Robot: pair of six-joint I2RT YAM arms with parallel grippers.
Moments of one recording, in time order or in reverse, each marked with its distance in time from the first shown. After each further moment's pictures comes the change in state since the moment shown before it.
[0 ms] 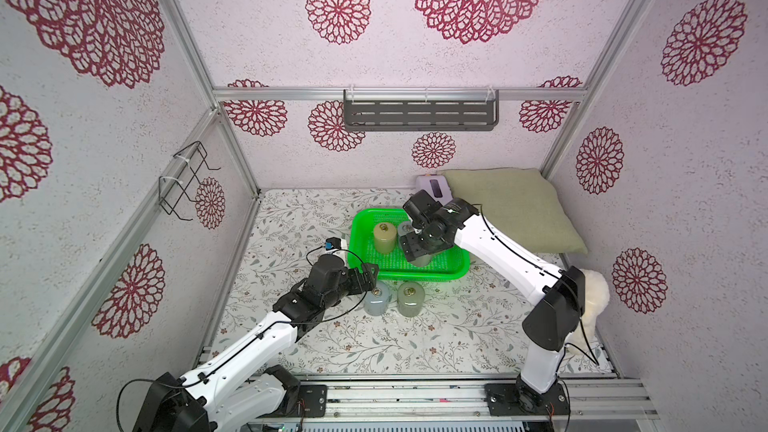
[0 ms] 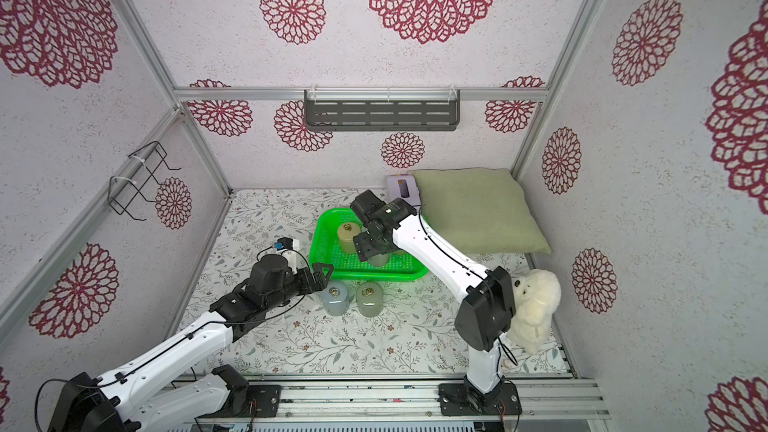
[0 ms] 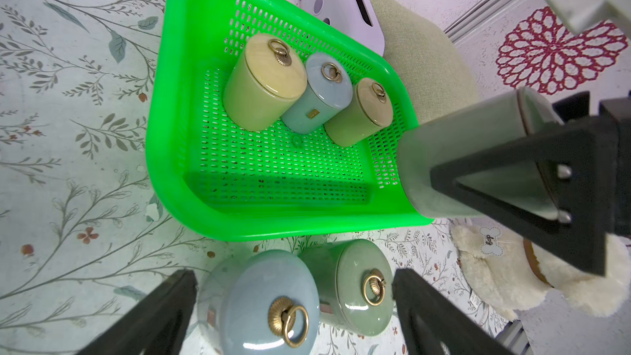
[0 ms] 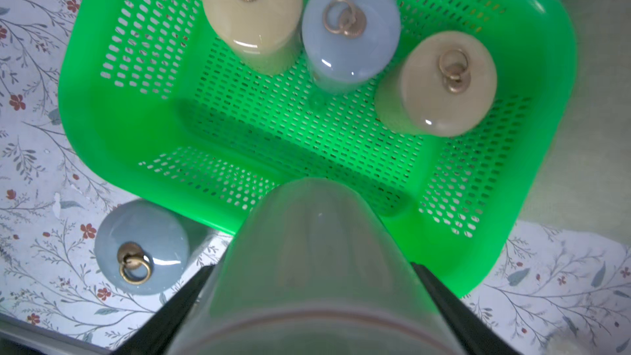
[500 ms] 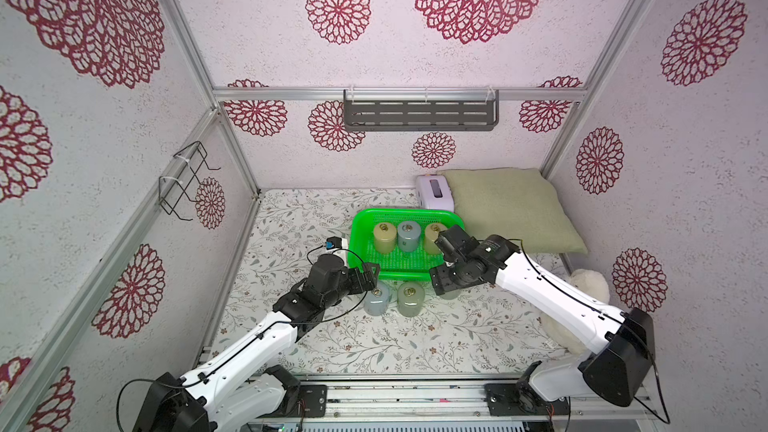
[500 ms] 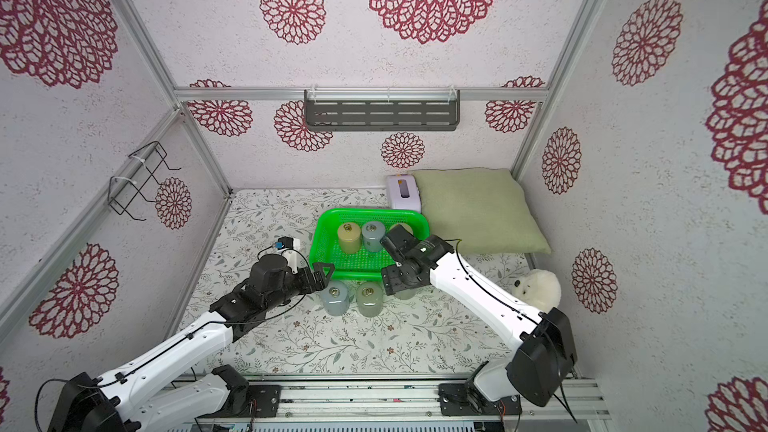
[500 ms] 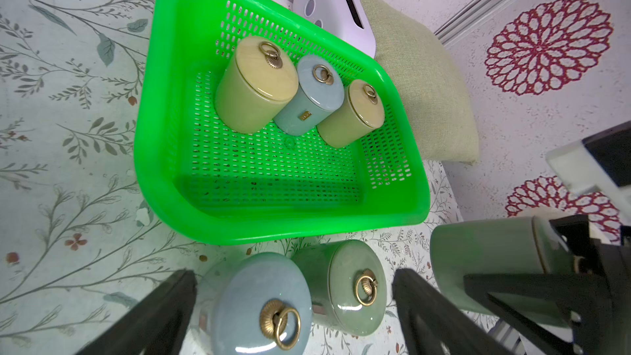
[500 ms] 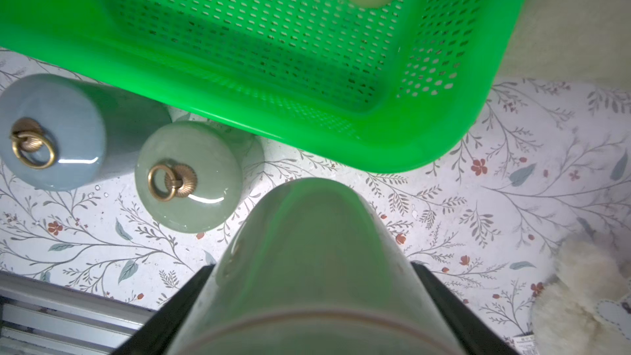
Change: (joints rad) left arm -0.002 0.000 -0.002 0.026 0.021 0.000; right arm 0.000 -0.380 -0.522 0.101 -0.018 0.098
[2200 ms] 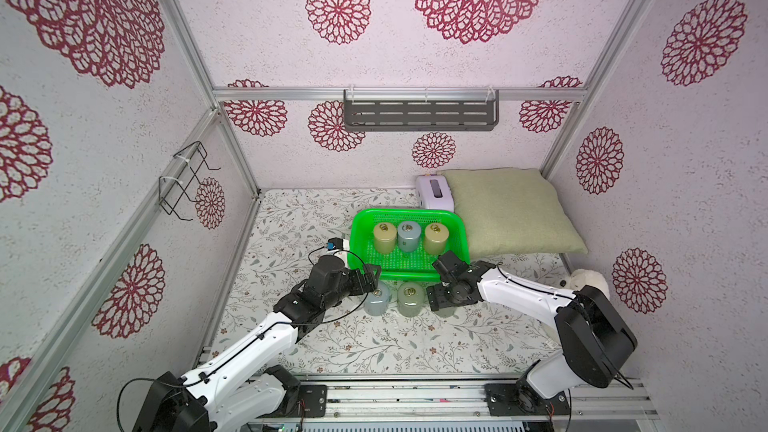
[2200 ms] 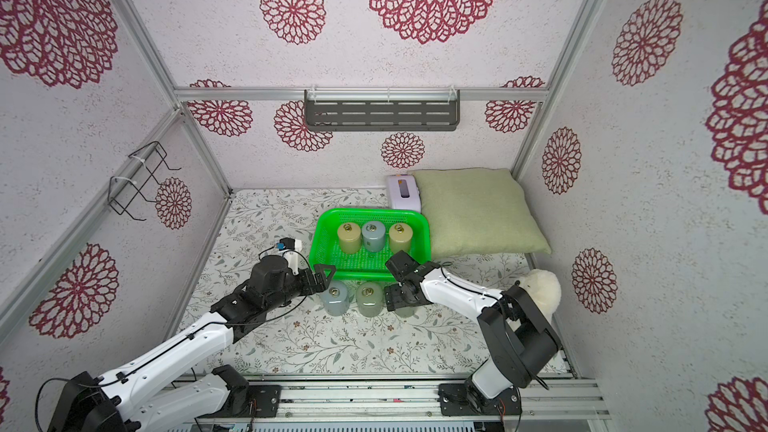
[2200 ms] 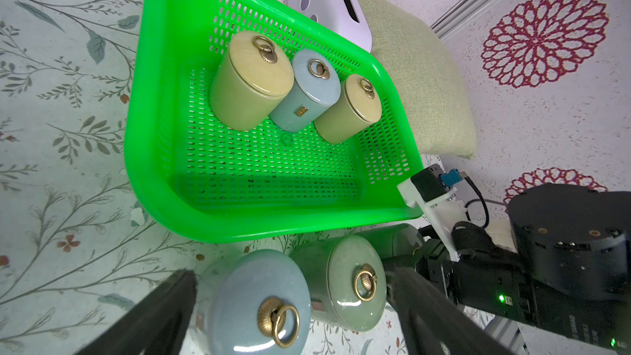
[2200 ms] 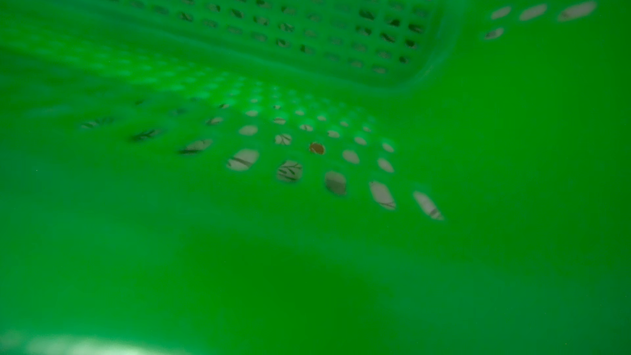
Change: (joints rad) left arm -0.010 0.000 -0.011 0.009 0.005 0.012; right arm -0.056 0.132 -0.346 0.430 -0.048 0.020
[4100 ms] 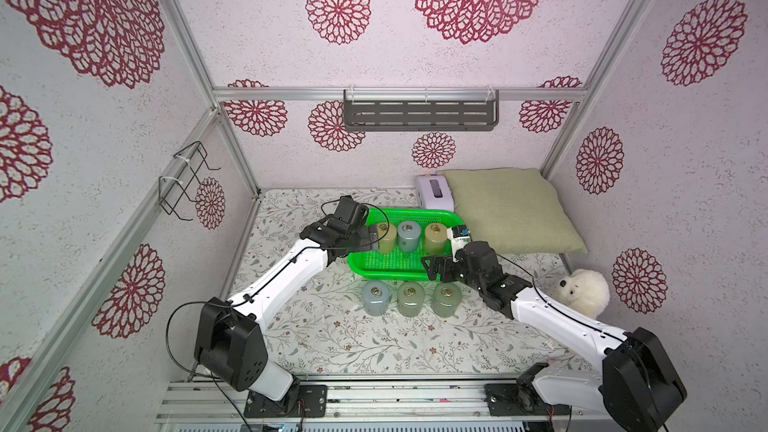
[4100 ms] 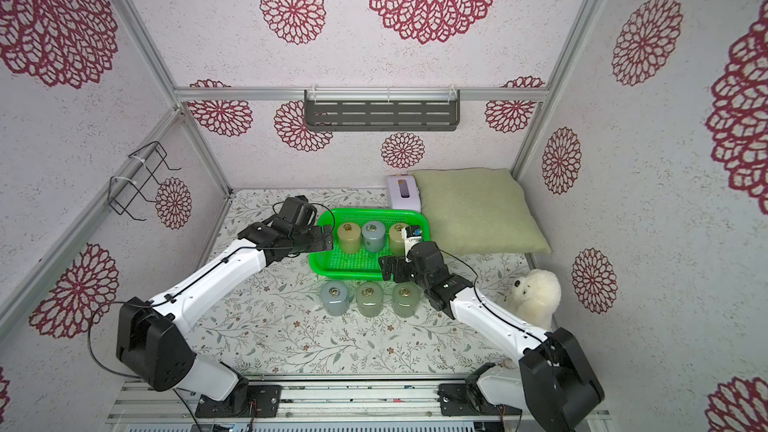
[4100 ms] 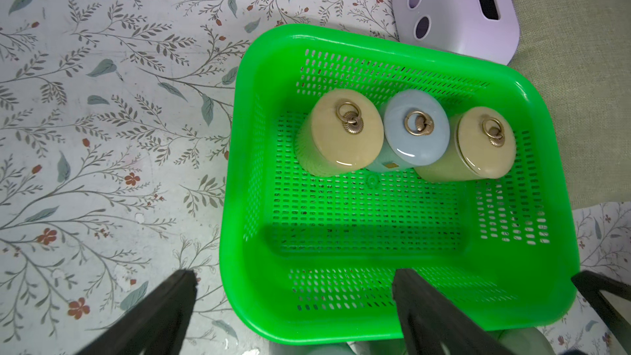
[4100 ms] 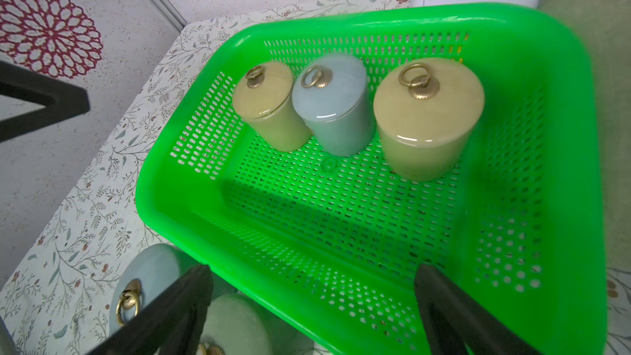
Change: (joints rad) left arm 0.112 0.521 0.723 -0.584 -0.163 0.176; right arm -0.100 -0.312 -0.208 0.641 -0.116 -0.043
